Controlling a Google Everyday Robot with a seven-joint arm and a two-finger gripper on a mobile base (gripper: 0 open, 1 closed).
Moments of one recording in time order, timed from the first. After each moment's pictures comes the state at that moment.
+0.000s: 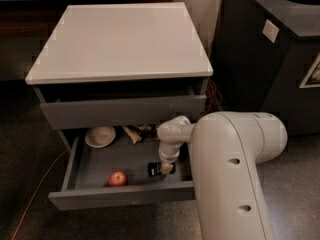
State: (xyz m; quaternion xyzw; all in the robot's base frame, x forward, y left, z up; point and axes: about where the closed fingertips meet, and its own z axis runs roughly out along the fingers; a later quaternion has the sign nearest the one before) arm 0.649 -0.047 0.369 -0.72 0.69 0.04 0.06
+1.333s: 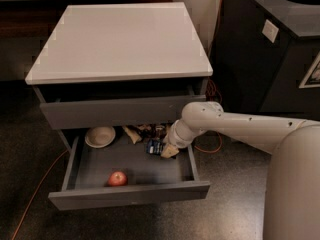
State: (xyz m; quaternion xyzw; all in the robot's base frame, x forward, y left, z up) arm 0.639 -0.049 0.525 -0.63 0.74 0.09 0.22
